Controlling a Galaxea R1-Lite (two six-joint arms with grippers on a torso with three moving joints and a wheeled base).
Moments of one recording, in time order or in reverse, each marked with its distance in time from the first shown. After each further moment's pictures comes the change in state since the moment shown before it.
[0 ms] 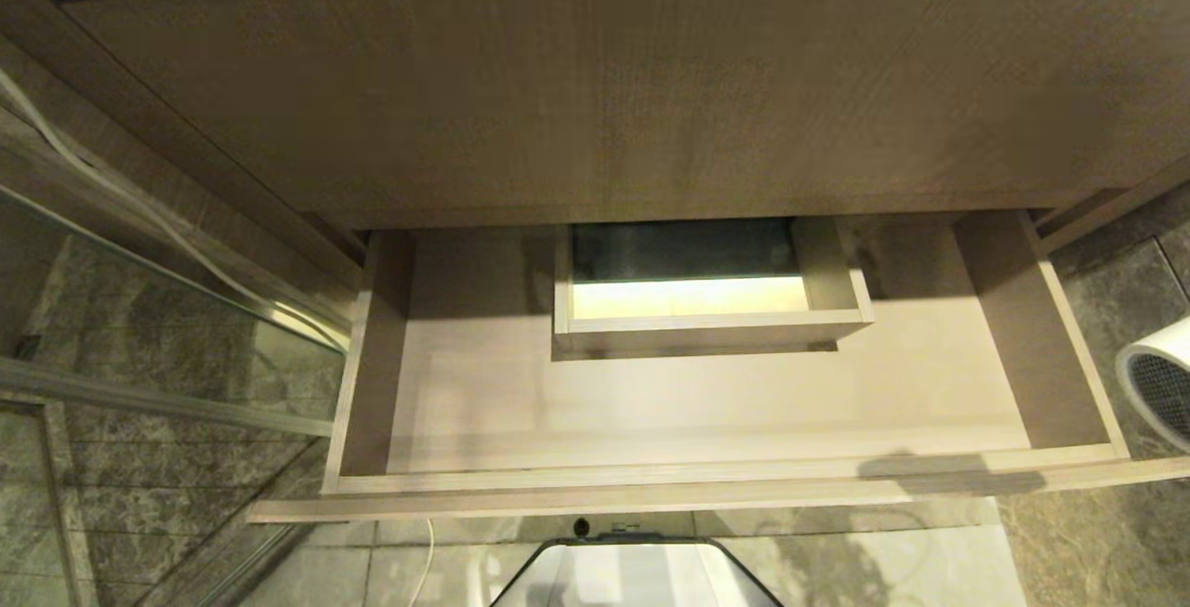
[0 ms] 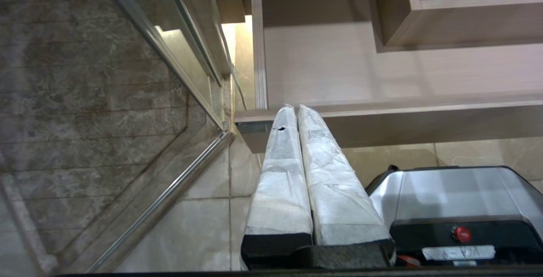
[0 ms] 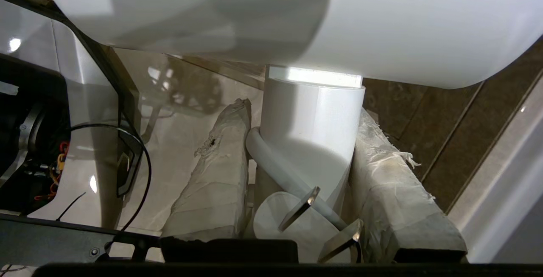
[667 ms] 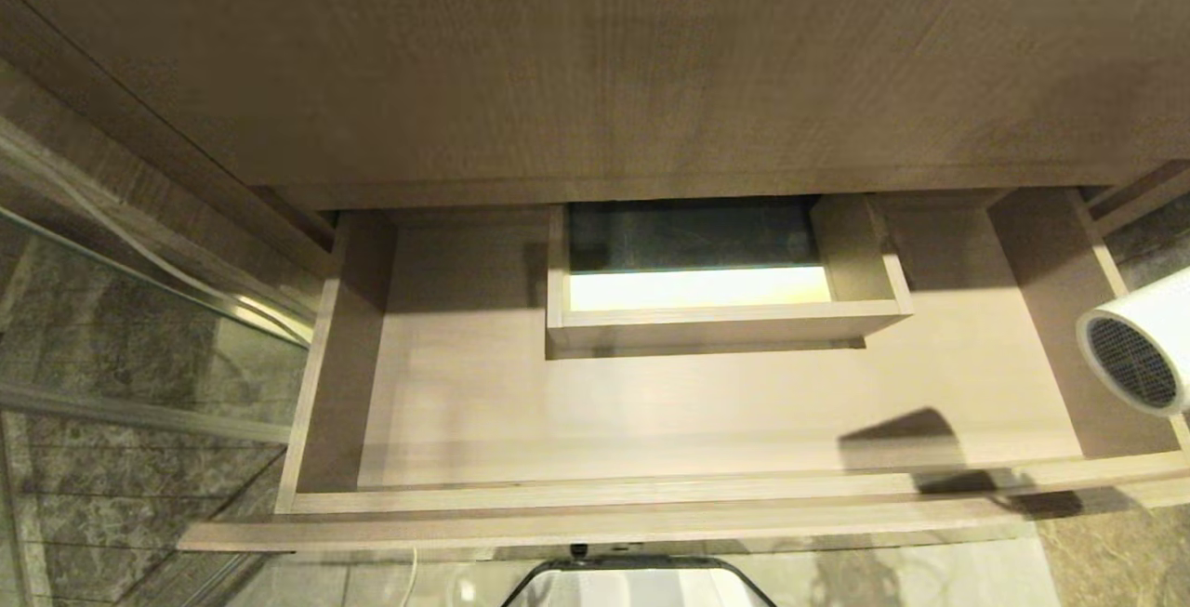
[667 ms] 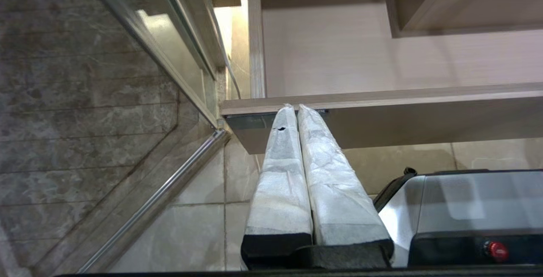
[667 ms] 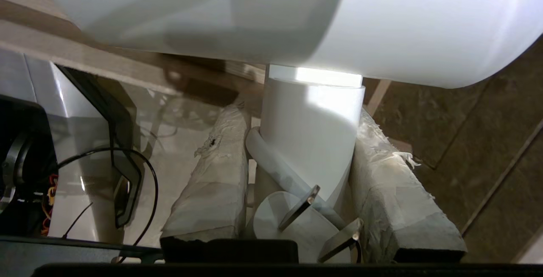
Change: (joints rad) left arm 0.000 0.000 0.000 0.001 0.000 0.000; right arm -0.005 0.122 -0.032 -0.038 -0.022 0.049
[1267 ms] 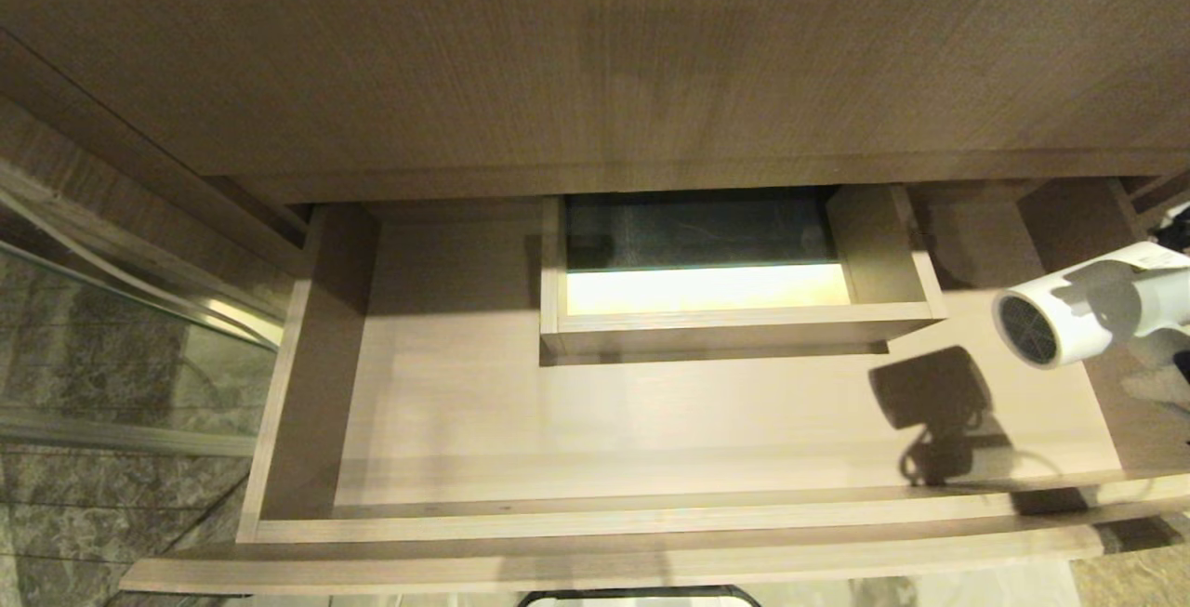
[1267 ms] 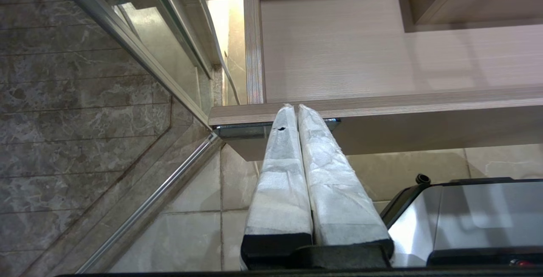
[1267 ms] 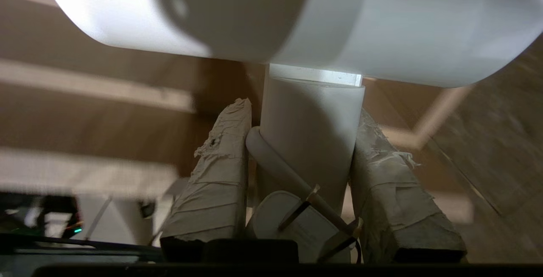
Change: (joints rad) left arm 0.000 0.000 0.000 0.000 0.000 0.000; right arm -0.183 0.423 -0.165 0.010 0.127 0.015
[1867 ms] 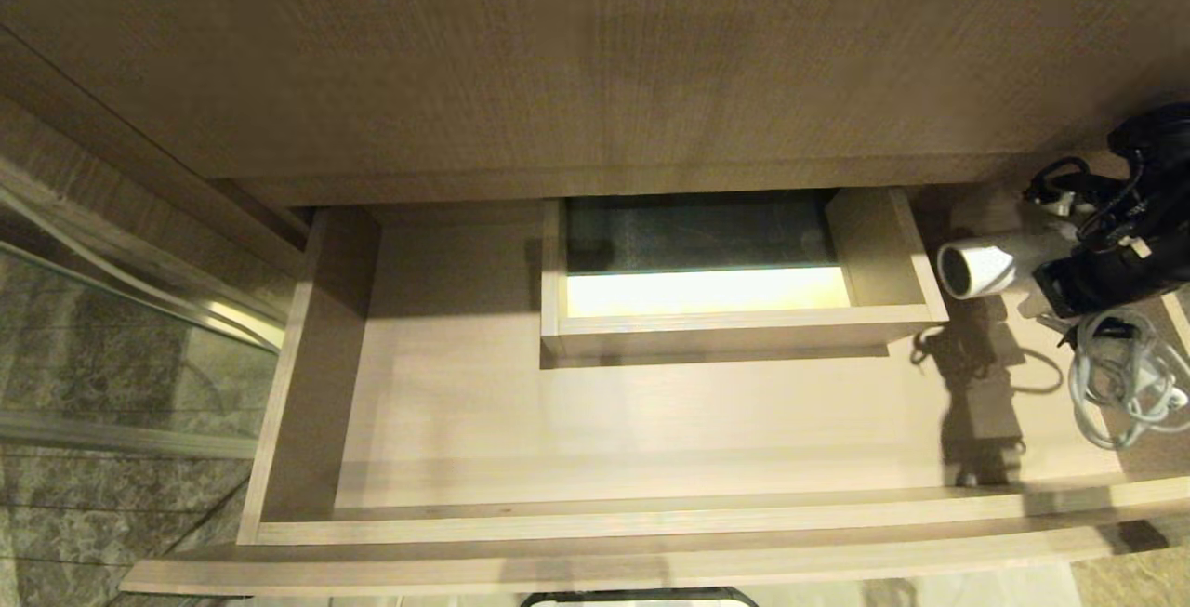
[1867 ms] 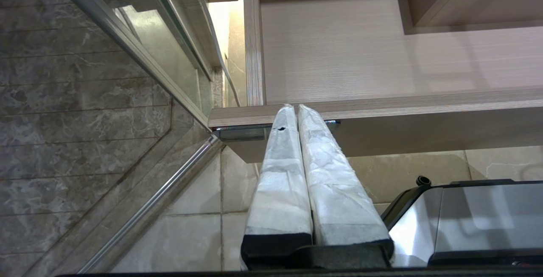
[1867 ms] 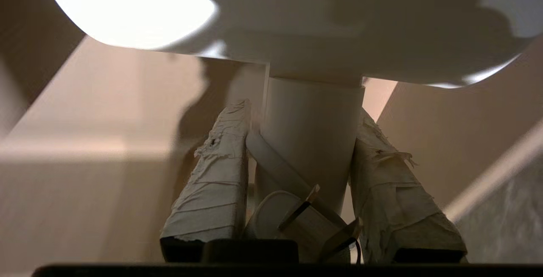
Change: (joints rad) left arm 0.000 0.000 0.000 0.000 0.000 0.000; right arm -0.099 0.571 -0.442 -0.056 0.001 0.082
